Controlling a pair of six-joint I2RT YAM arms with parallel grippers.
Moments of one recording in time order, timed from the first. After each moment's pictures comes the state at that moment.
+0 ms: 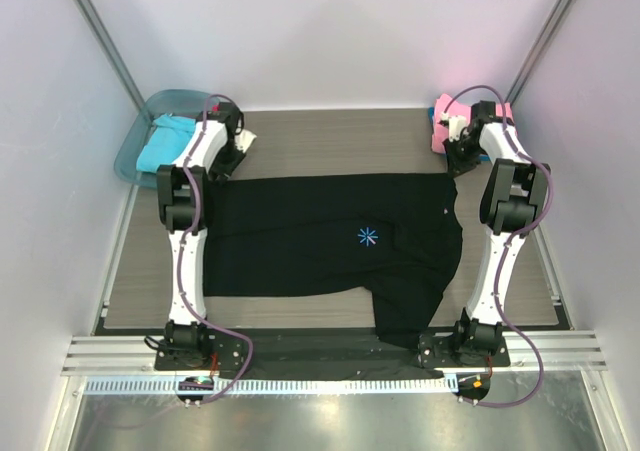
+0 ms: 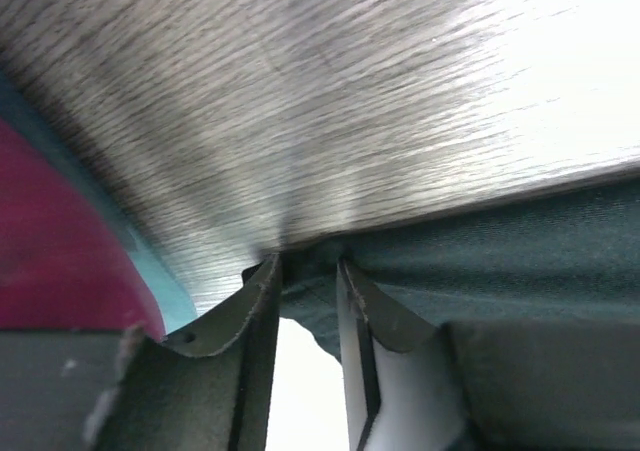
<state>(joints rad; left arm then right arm) -0.08 2.47 2.19 -1.11 -0.18 0.45 -0.17 2.31 1.92 -0.83 -0.23 -0.46</state>
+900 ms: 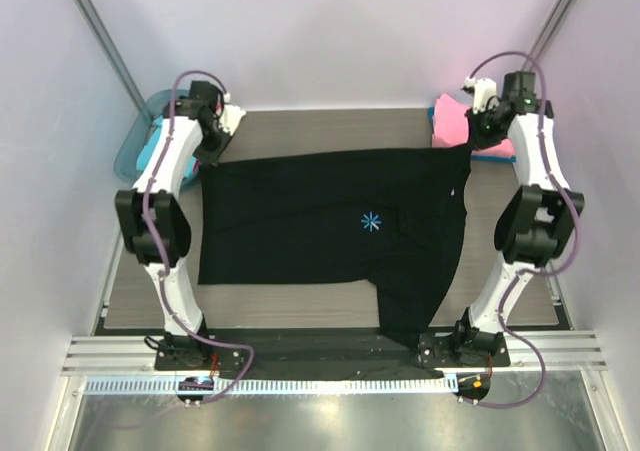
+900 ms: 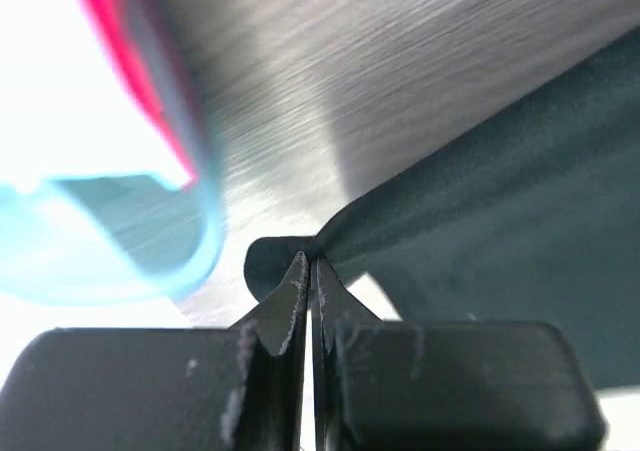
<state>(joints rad) -0.08 2.06 1.93 -1.09 -0.08 0.47 -0.20 2.02 1.89 -0.88 -0.28 -0.48</state>
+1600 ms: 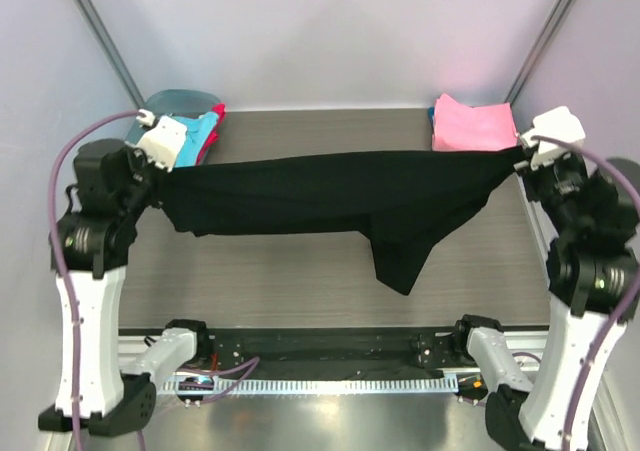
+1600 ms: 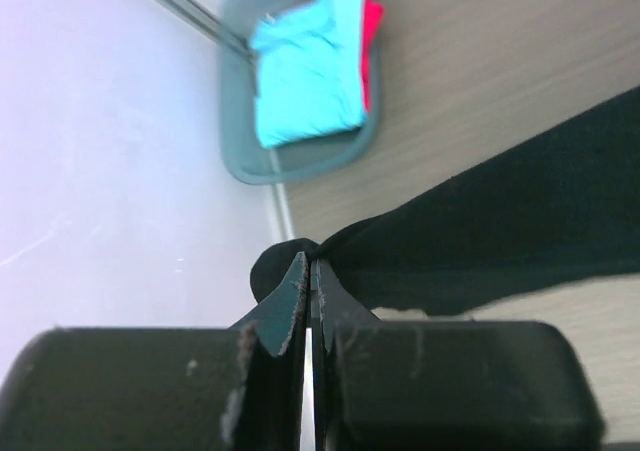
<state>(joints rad) -0.08 1.03 1.58 -1.04 -0.09 0.53 -0.22 0.88 1.57 -0.85 -0.26 -0.54</state>
